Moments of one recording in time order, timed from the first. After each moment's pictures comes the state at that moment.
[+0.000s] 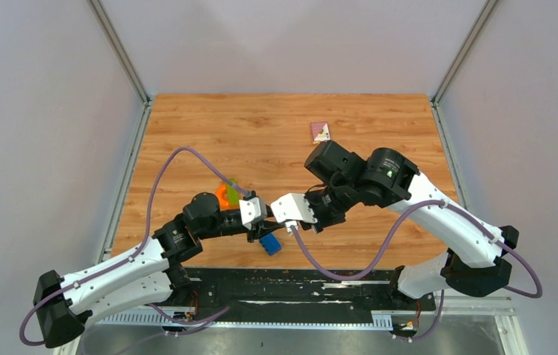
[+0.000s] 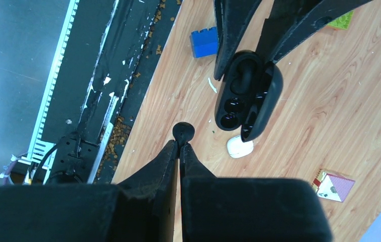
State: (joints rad) left arm -0.95 0.78 0.57 0.11 0.40 0.14; right arm 1.05 1.40 1.78 -1.46 -0.36 -0.89
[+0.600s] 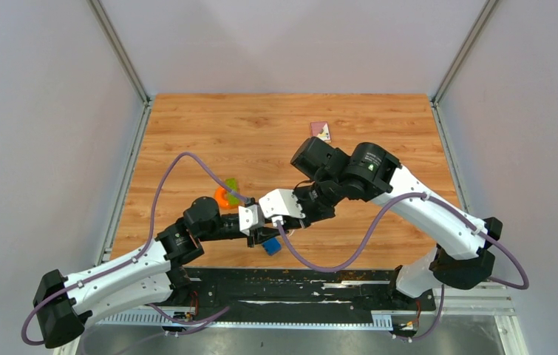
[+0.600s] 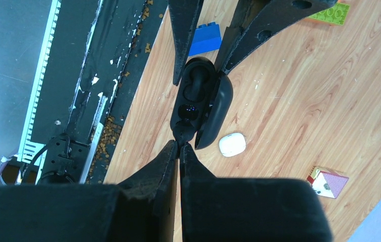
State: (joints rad) left arm -0.95 0.77 0.48 0.22 0.49 0.15; right arm 1.07 1.49 1.86 -1.46 -0.31 -0.88
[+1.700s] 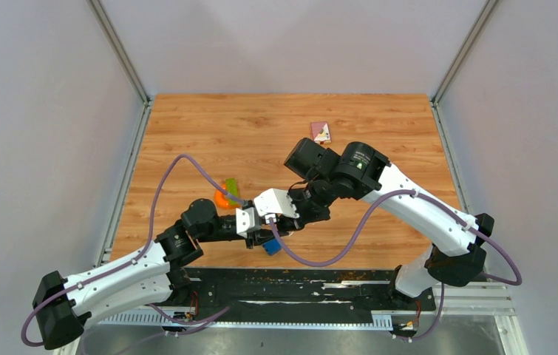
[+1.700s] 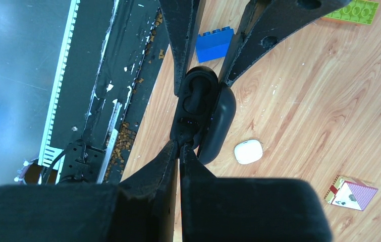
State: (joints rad) left arm -0.95 0.75 0.46 0.27 0.52 0.14; right arm 1.07 1.53 1.85 -1.46 -0.35 -0.83
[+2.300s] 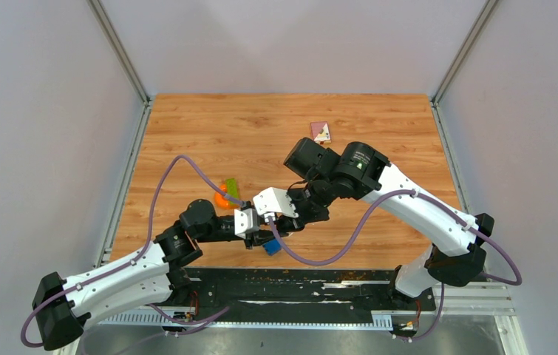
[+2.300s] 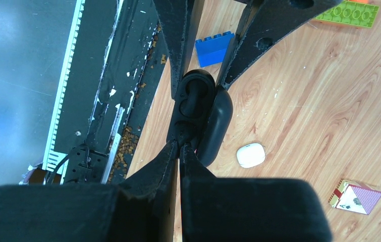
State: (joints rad) left arm -0.95 0.74 0.46 0.27 0.53 0.14; right arm 1.07 1.53 1.85 -1.45 -0.37 -0.81
